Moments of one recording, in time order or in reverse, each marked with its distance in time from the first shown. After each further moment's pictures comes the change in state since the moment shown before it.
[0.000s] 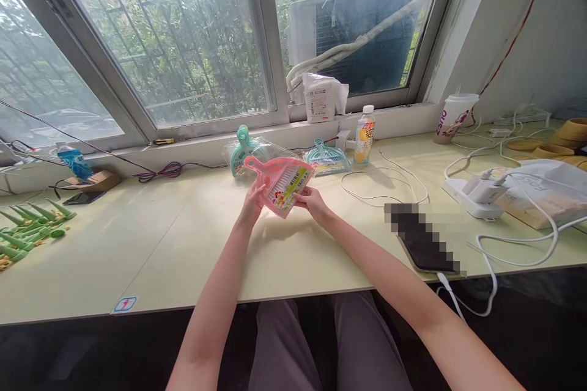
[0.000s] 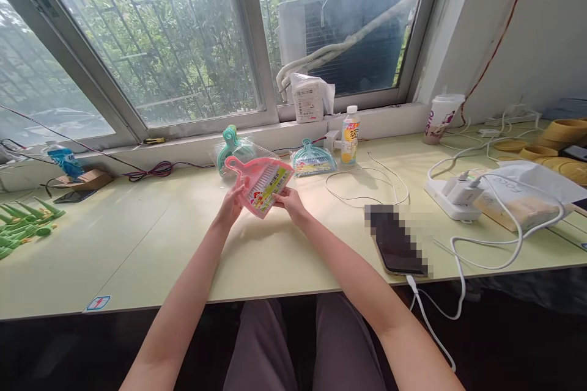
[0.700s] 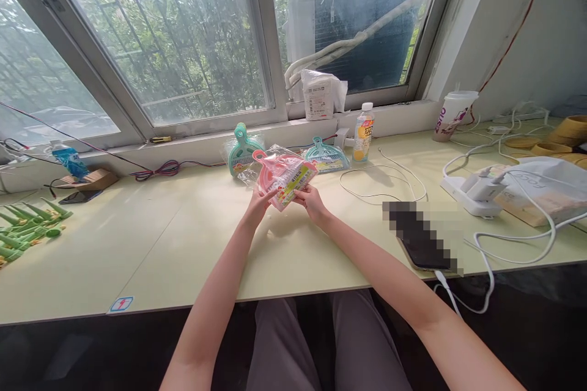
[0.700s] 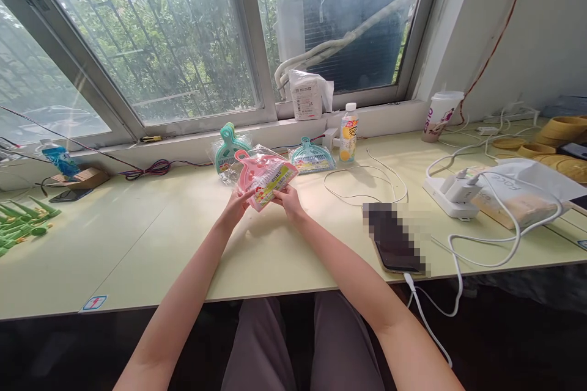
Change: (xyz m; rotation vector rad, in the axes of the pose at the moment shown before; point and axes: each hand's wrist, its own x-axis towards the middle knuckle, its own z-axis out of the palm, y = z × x) left_hand -0.009 -0.004 0.021 0.095 -0.111 -0.006; right_hand -0.006 -0.001 0.006 0.055 0.078 -0.053
